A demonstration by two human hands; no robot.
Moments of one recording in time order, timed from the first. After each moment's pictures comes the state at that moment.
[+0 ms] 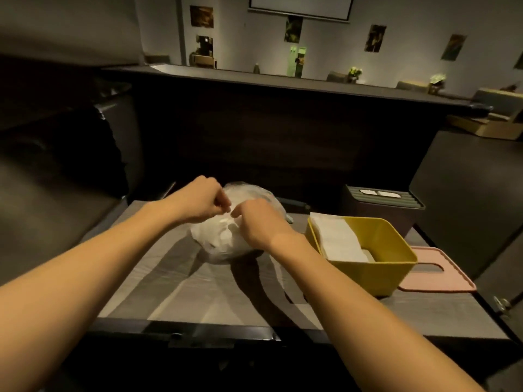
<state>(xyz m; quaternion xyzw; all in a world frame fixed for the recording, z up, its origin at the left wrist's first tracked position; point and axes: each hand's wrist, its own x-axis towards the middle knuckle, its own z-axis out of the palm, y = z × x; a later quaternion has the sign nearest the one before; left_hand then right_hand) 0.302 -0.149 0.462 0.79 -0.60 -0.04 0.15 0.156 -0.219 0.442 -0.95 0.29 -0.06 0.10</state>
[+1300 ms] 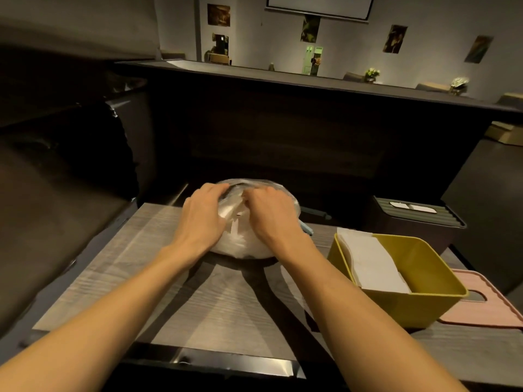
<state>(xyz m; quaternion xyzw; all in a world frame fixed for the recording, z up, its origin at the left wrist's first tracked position) 0.323 -0.151 0.402 0.78 -0.48 0.08 0.39 0.207 -0.251 0.433 -0.94 0.25 -0.23 -0.08</state>
